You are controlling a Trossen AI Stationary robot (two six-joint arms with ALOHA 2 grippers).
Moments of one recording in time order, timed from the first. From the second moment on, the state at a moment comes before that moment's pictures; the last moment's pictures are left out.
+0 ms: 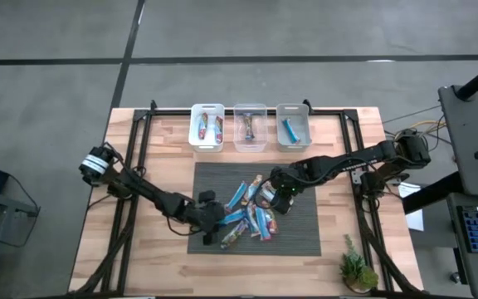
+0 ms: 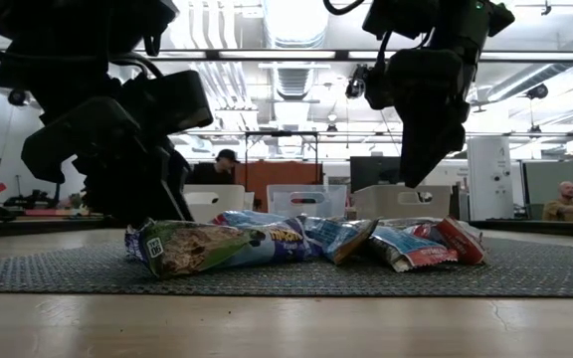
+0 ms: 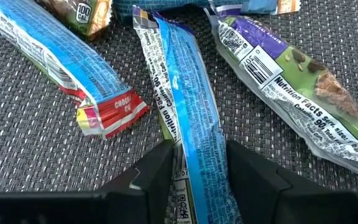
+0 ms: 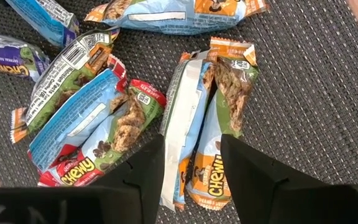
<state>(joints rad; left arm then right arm) -0.40 1.72 0.75 0.07 -0.27 -0.45 0.08 1.55 0.98 -0.61 0.03 0.64</state>
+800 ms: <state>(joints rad) -0.39 1.72 0.93 -0.23 -0.25 -0.38 0.08 1.55 0.98 -0.61 0.03 0.64</state>
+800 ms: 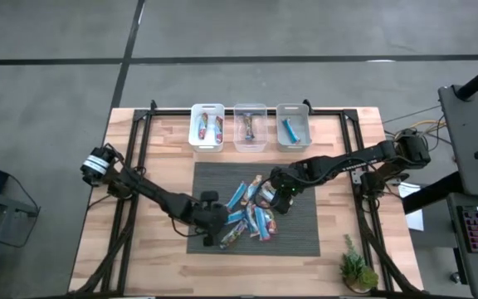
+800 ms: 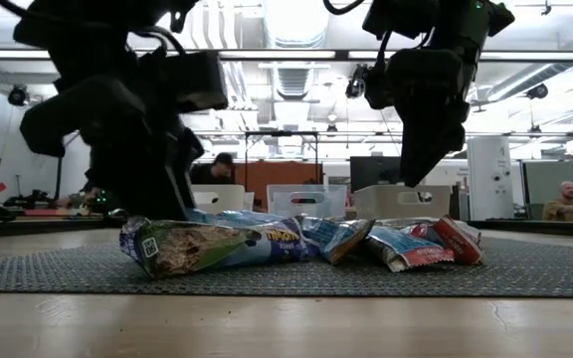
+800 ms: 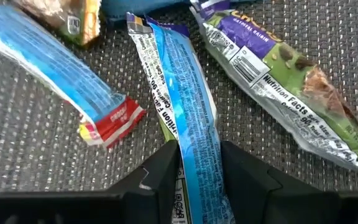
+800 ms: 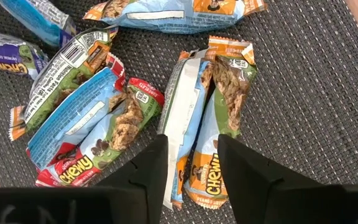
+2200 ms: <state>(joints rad) -0.30 1.61 1.08 -0.49 -0.19 -0.39 0.08 1.36 0.98 -0.66 0.14 0.59</state>
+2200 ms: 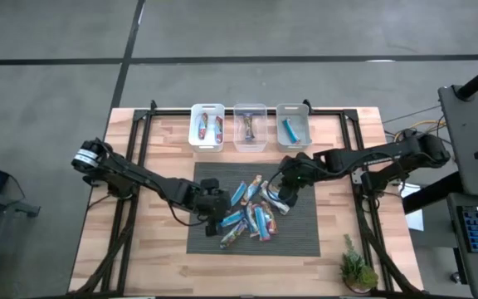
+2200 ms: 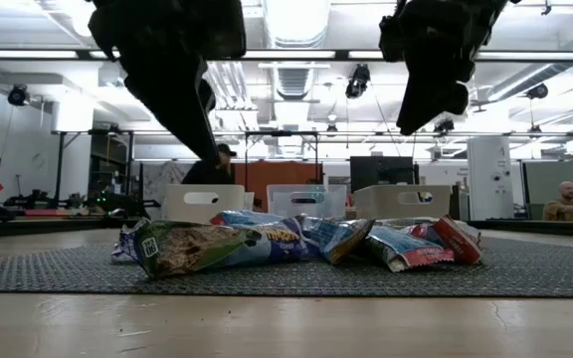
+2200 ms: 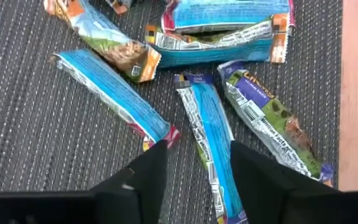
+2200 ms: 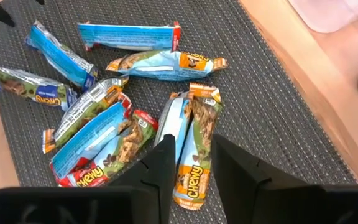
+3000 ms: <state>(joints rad) -0.30 1.70 1.07 -0.51 -0.07 -0.48 0.08 1.39 0.98 -0.65 0.13 0.58</state>
